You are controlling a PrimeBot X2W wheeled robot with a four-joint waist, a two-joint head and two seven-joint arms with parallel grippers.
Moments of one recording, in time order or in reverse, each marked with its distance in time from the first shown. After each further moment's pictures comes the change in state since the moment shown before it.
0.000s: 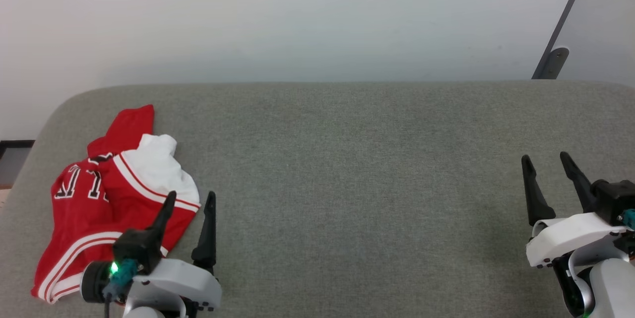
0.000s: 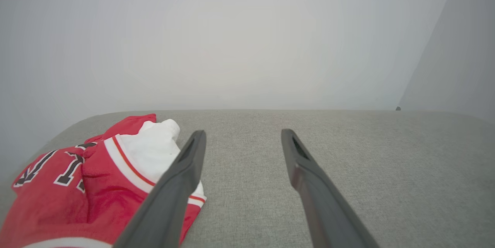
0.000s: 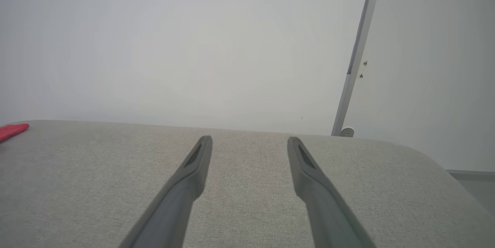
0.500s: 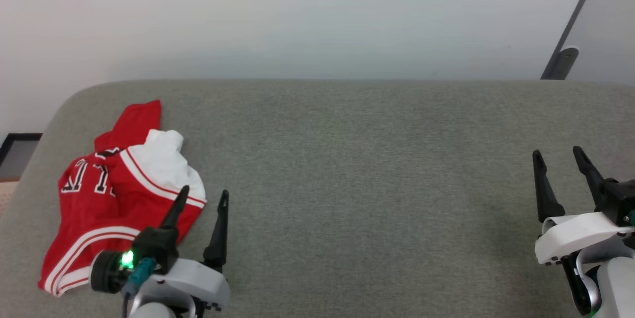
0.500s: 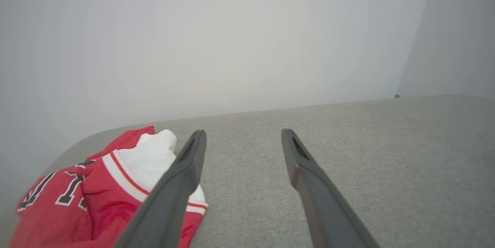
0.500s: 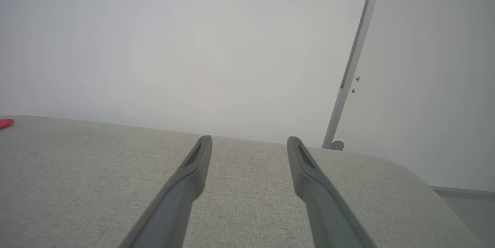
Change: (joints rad) left arm -0.016 -0.020 0.003 0.020 0.119 -0.041 -0.029; right arm -0.001 0.001 -0.041 -0.012 -0.080 0.000 -0.030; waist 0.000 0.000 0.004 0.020
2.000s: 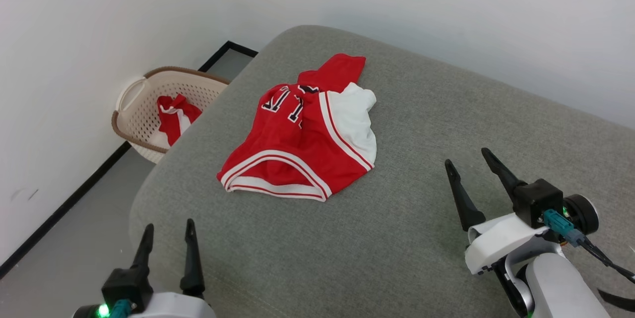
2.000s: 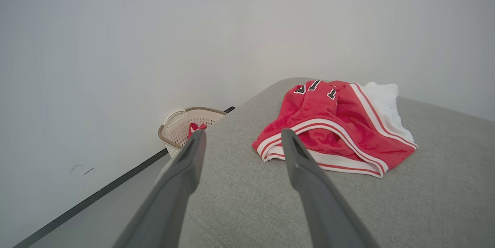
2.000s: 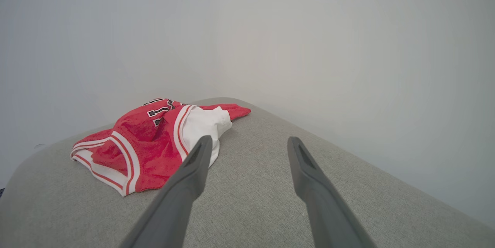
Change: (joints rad) left arm 0.142 -0.117 0.158 -0.075 0.027 0.080 -0.018; right arm -0.043 0.057 0.241 0.026 -0.002 0.000 -0.015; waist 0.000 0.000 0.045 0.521
